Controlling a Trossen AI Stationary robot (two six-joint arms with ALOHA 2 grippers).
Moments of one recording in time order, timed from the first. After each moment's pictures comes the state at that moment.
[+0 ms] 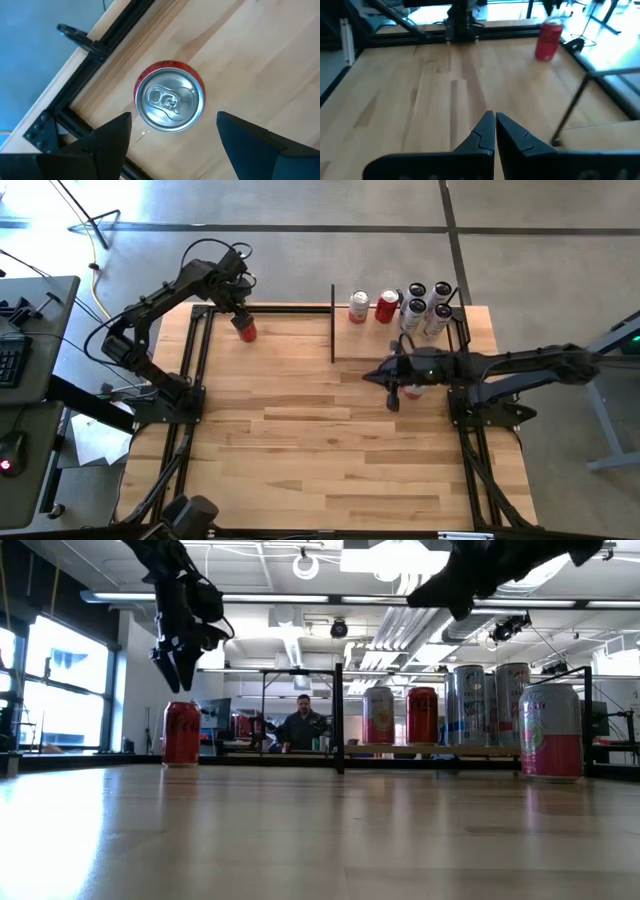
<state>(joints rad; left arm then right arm) 0.98 1.52 1.31 -1.13 -0.02 0.25 0.01 1.02 0.69 -0.07 0.10 0.05</state>
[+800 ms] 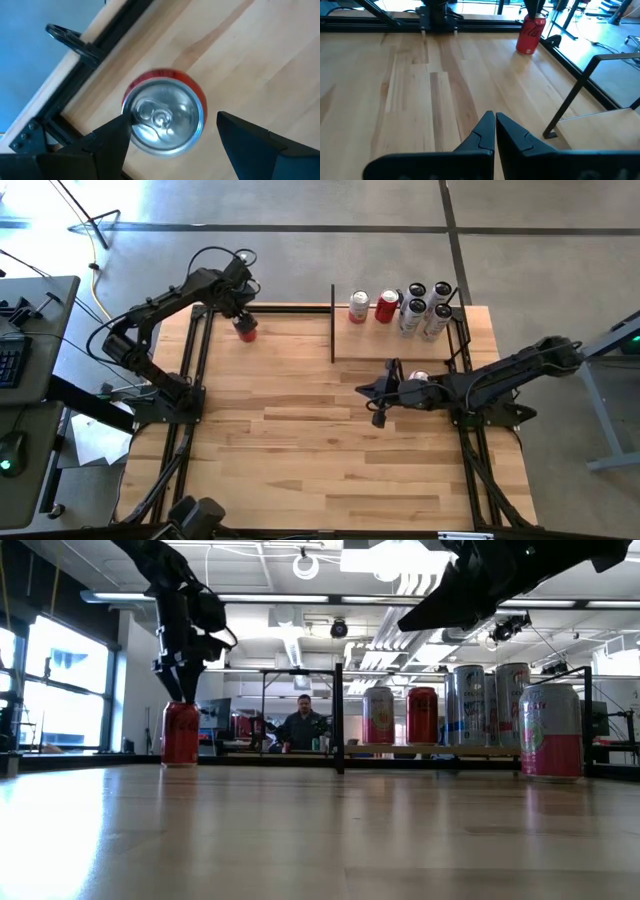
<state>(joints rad) 0.96 1.52 1.21 -1.01 -0.05 0.22 0.23 1.20 0.62 0.15 0.49 0.09</state>
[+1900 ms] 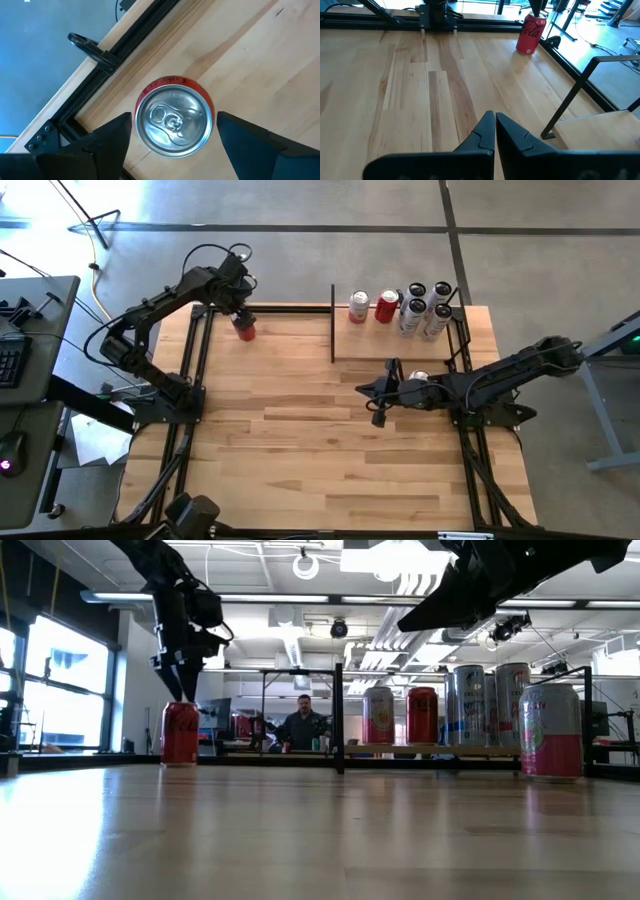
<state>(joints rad) 0.98 1.50 1.21 -0.97 -0.06 0.23 0.23 1.20 0.62 0.15 0.49 0.07</state>
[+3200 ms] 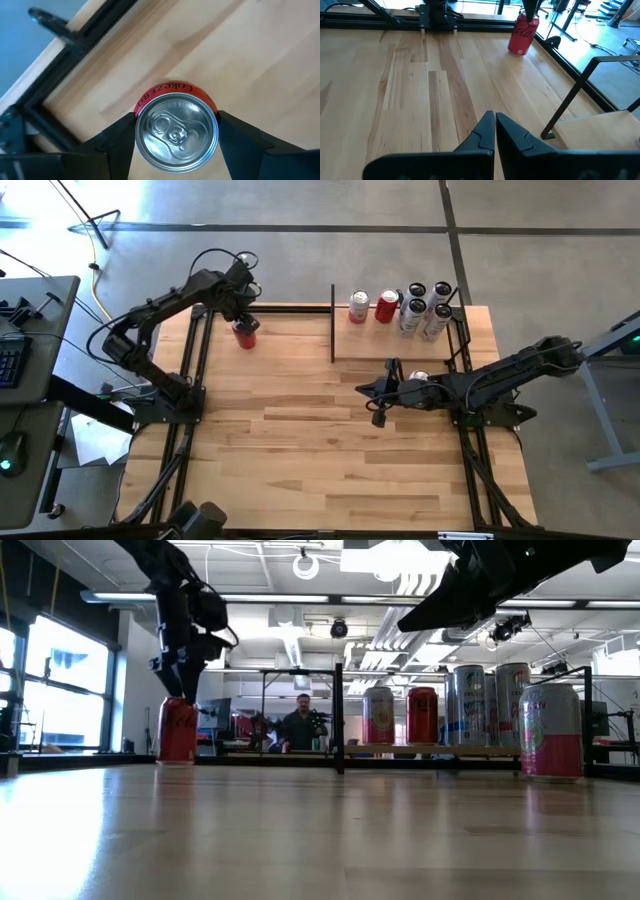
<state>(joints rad) 0.93 1.52 1.20 -1.03 -0.03 0.13 0.23 1.20 0.62 0.15 0.49 0.07</state>
